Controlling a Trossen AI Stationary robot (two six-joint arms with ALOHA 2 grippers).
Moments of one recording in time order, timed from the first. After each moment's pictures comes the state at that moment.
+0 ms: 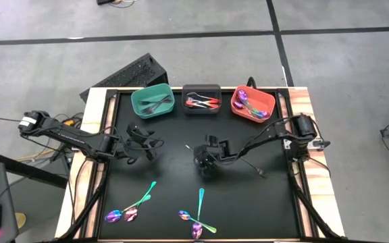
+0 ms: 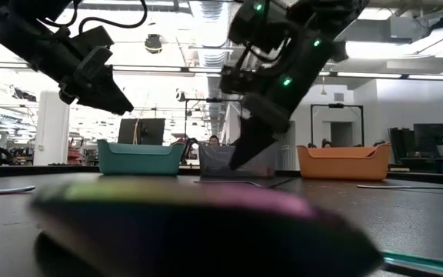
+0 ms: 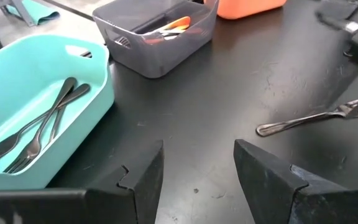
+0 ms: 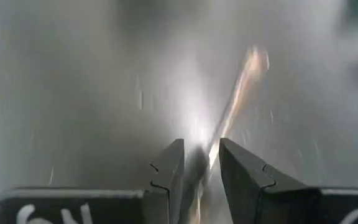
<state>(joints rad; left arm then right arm) -0.20 0.97 0.42 -0.18 -0.77 -0.54 0.11 1.90 1.15 -0.23 0.26 0.17</state>
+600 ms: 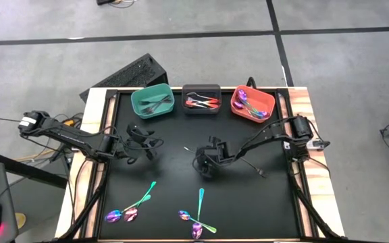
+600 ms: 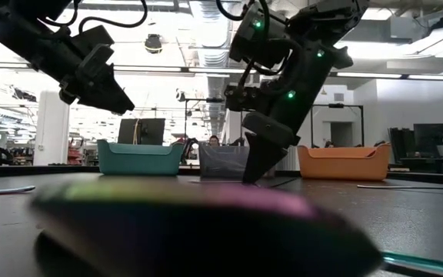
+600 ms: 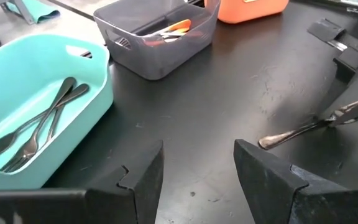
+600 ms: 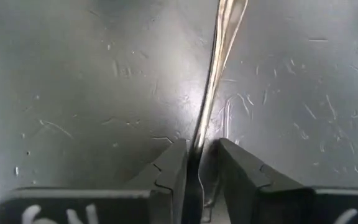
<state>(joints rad) -0.20 0.97 0.42 -0.17 -0.77 -0.56 0.12 1.95 1.15 -0.28 0.27 0.31</state>
